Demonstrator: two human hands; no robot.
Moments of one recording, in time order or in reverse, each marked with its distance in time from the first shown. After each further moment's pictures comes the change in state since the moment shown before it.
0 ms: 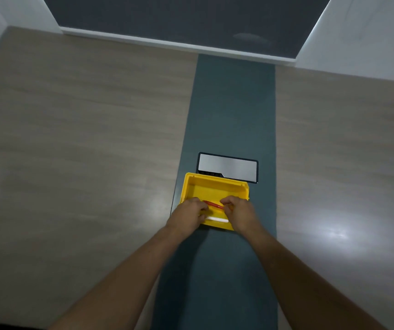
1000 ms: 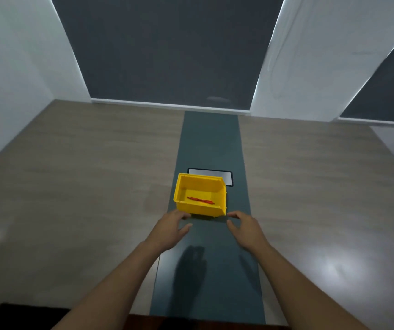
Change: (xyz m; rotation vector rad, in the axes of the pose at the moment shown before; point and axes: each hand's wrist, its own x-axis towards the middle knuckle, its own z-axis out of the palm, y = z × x) left_hand -0.209 0.046 0.011 -0.051 0.264 0.123; right_hand -0.236 0.018 -0.040 0.022 0.230 -0.148
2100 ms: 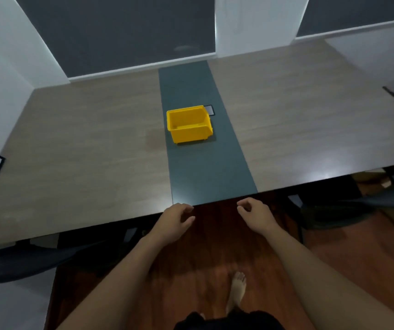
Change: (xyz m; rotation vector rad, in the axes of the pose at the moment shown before) left_hand -0.330 0.019 0.054 0.093 -0.234 0.021; right_hand -0.365 0.029 0.093 0.227 0.006 0.350
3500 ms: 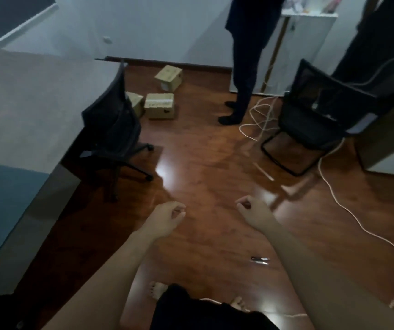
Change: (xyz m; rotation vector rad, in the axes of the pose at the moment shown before) left_hand -0.356 0.211 0.310 0.315 -0.767 0.901; right_hand -0.691 0.317 0.124 0.417 0.818 0.739
